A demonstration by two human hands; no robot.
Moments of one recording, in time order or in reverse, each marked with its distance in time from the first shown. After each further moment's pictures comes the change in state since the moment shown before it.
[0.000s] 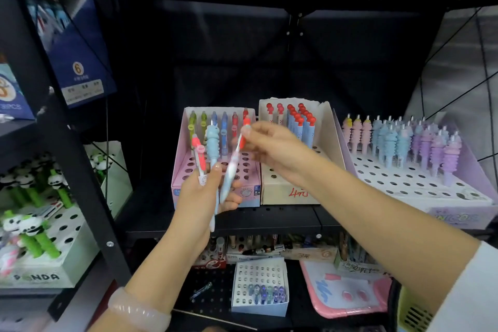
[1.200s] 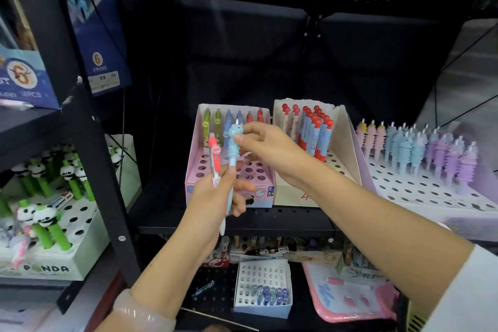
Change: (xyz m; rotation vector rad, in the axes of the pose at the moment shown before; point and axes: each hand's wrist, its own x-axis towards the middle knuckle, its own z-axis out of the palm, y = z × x) left_hand -0.002 0.001 -0.015 0.043 -0.097 -0.021; right_hand 0.021 0.009 0.026 -0.338 -0.053 -0.127
